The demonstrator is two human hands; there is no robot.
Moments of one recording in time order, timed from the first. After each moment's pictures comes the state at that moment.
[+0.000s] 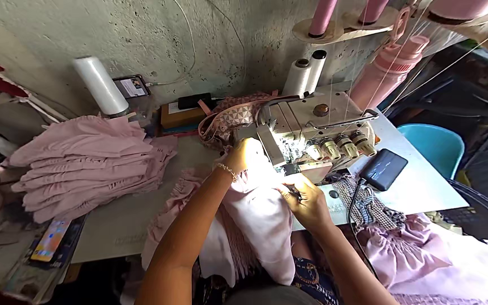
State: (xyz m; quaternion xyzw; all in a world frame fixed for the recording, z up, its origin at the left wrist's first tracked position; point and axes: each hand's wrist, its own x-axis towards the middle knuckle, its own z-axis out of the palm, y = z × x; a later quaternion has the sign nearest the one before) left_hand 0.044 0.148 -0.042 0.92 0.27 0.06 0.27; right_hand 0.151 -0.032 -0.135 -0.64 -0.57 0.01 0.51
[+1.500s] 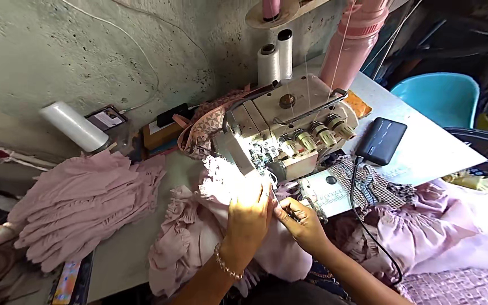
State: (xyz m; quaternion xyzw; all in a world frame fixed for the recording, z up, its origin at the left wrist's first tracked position) left_hand 0.017 0.034 -0.102 0.95 0.22 0.20 -0.02; right_hand 0.123 -0.070 -0.165 -0.58 -0.41 0.27 0.66
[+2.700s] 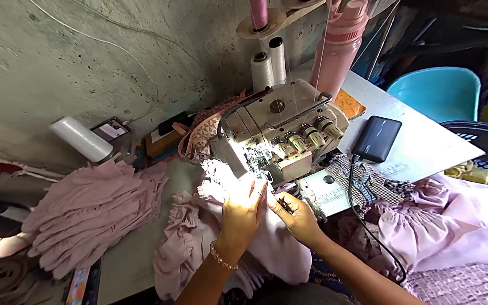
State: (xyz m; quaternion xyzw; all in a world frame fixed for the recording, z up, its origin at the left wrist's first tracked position) left_hand 0.014 0.050 -0.105 0.95 0.22 0.22 0.04; right_hand 0.129 -0.058 -0.165 -0.59 -0.37 0.30 0.65
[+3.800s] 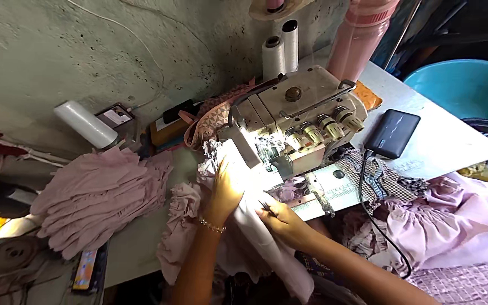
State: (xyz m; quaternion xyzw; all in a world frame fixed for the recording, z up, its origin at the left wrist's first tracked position) left_hand -0.006 0.112 -0.108 0.91 0.31 0.18 0.22; right_hand 0.106 -0.048 -0.133 -0.56 -0.51 0.39 0.52
